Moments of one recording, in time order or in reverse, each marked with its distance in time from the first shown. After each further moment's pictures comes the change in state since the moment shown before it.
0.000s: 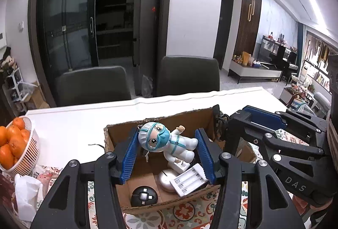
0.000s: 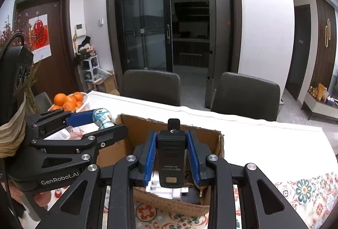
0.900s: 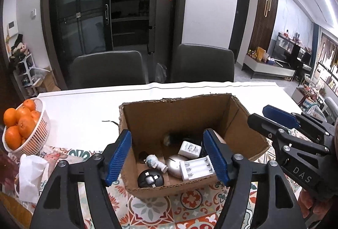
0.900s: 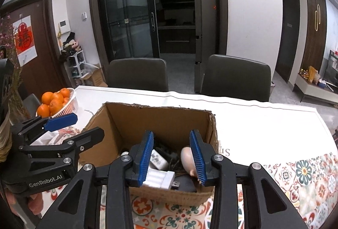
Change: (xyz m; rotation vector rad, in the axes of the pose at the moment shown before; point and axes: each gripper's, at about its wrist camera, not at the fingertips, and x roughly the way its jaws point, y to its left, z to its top) left arm -0.011 0.007 -0.017 -0.058 0.062 0.089; right arm 0.007 -0.010 -0.016 0.079 0.077 -0.072
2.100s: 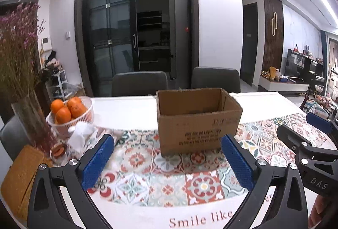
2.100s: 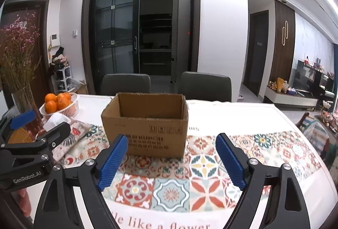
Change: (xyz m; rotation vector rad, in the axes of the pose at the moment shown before) left arm -0.169 -0.022 -0.131 -0.012 -0.218 0.173; right arm -0.177 0.046 -0.107 0.017 -0.168 -0.196
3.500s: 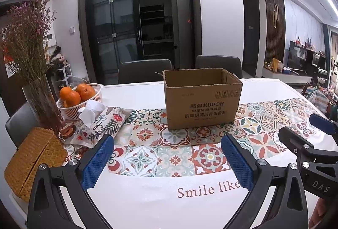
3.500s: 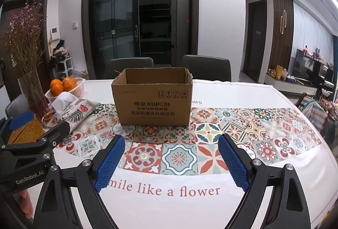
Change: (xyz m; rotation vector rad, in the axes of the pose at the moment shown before) left arm -0.038 0.003 -0.051 0.021 0.035 0.030; right arm -0.033 0.014 -0.057 0.026 0.066 0.008
